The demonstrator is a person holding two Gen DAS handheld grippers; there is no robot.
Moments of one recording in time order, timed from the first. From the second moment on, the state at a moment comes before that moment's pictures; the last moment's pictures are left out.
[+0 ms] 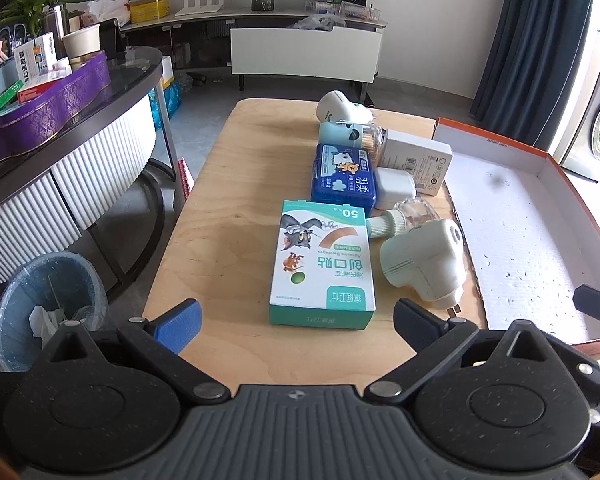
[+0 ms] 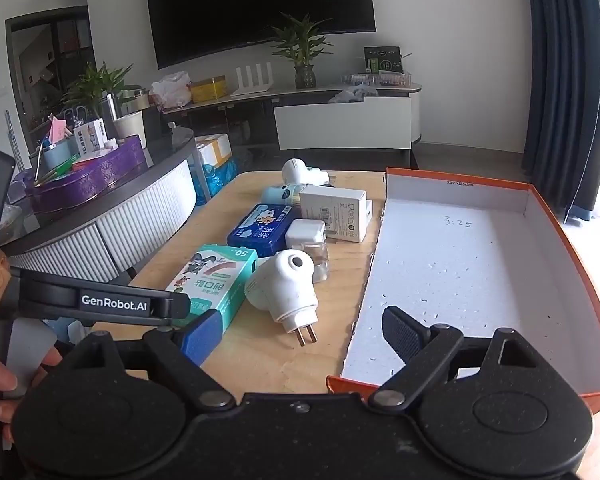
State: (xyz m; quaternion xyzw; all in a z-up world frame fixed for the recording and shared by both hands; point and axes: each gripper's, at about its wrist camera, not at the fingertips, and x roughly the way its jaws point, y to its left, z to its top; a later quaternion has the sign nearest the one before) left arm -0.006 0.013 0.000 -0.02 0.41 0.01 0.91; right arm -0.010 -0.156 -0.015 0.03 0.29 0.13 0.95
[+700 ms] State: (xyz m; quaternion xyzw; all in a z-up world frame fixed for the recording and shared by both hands) left arm -0.001 0.009 -0.006 -0.02 0.41 0.01 0.91; right arm -0.002 -0.151 -0.023 0.03 0.31 0.14 0.94
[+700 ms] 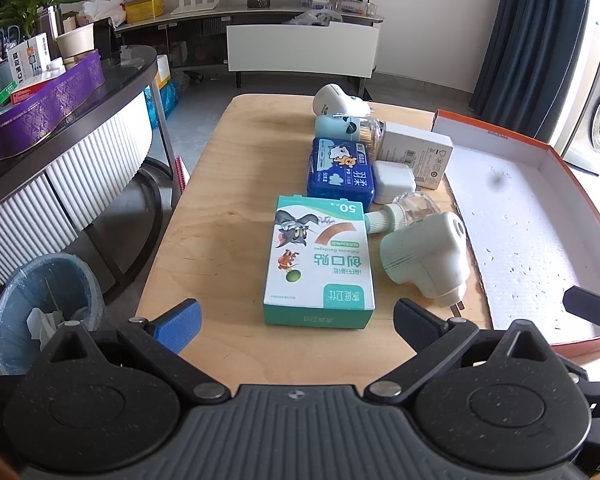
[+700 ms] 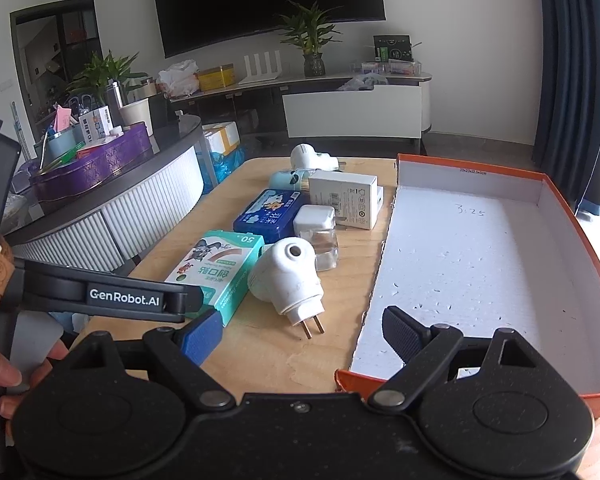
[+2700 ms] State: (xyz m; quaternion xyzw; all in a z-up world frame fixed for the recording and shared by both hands) left arm 0.063 0.019 -0.040 0.00 0.41 -0.01 0.91; right arm 0.070 -0.128 -0.056 -0.01 0.37 0.18 0.91
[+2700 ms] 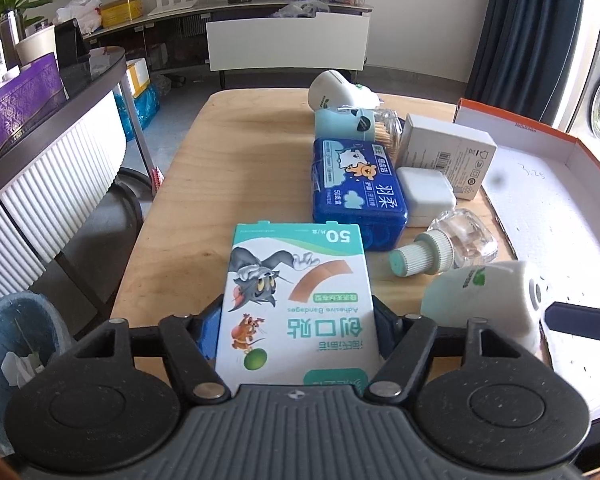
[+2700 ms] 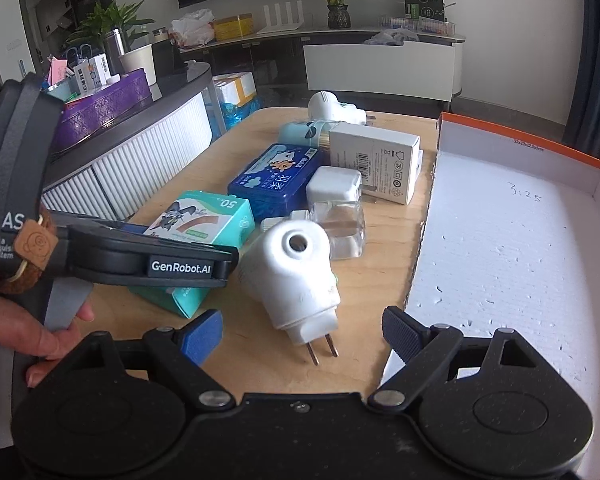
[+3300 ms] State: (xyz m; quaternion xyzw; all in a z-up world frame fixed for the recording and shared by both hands) left arm 0.044 0.033 -0.019 -0.03 0.40 0.00 0.91; right arm 0.093 -0.115 -0.057 0.00 0.37 0.20 0.91
